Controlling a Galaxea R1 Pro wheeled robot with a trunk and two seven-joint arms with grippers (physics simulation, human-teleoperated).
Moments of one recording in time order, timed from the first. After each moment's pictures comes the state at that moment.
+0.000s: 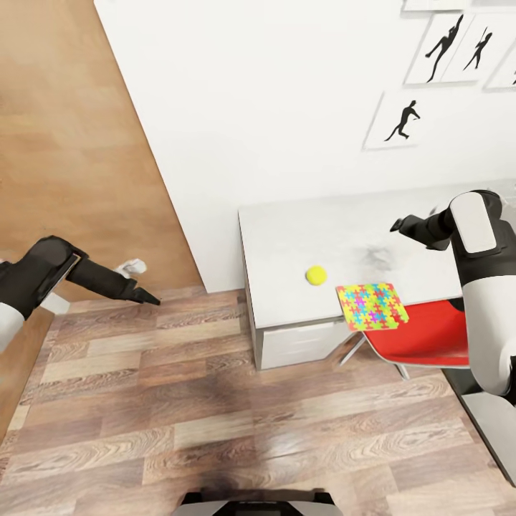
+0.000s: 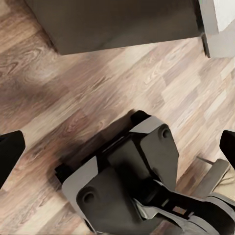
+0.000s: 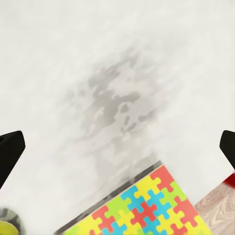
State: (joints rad) left arm -1.31 0.52 -0.52 -0.71 -0.09 1.02 -1.42; right arm -1.36 -0.30 -0.01 -0.91 -0.91 1.00 -0.71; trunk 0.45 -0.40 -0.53
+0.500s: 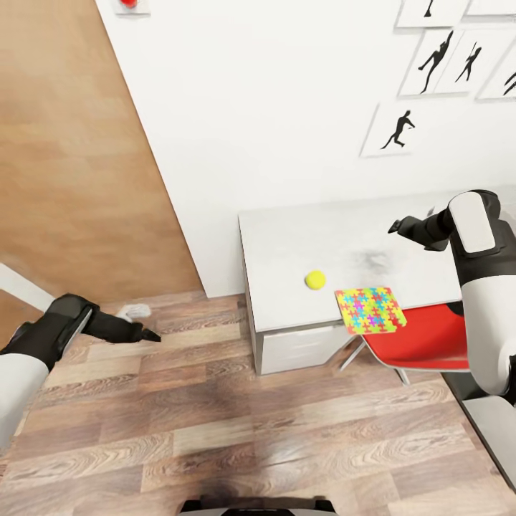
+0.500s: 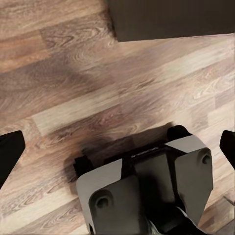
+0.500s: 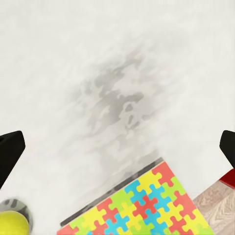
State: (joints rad) left arm -1.03 0.41 -0.20 -0.66 -0.09 0.98 -0.94; right arm -1.36 -0.29 -0.01 -0.91 -0.91 1.03 -0.71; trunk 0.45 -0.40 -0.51
